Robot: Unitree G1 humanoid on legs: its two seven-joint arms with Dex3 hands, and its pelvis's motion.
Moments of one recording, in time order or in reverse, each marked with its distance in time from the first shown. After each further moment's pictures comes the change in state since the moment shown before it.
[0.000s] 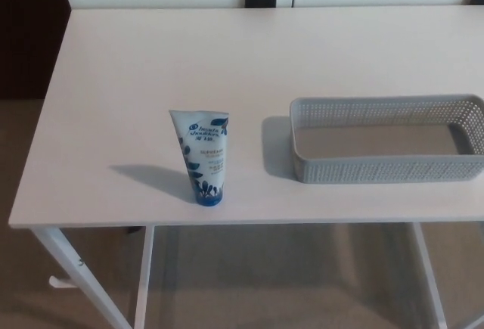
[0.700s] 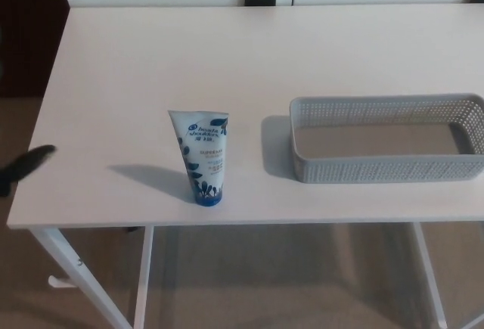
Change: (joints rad) left_arm -0.218 0.129 -0.221 -0.460 -0.039 0.259 -0.084; right_arm -0.003 0.000 -0.020 0.004 0.001 0.020 0.009
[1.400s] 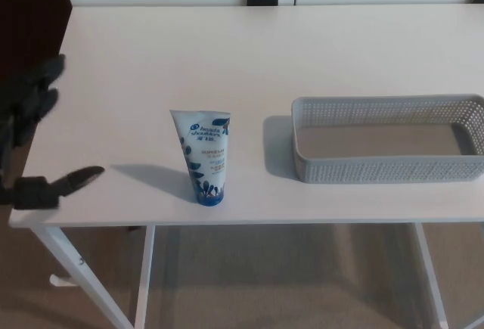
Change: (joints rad) left_arm -0.004 -0.024 -0.107 -0.045 0.071 0.115 0.004; right_arm 0.014 0.000 -0.008 0.001 0.001 0.003 0.012
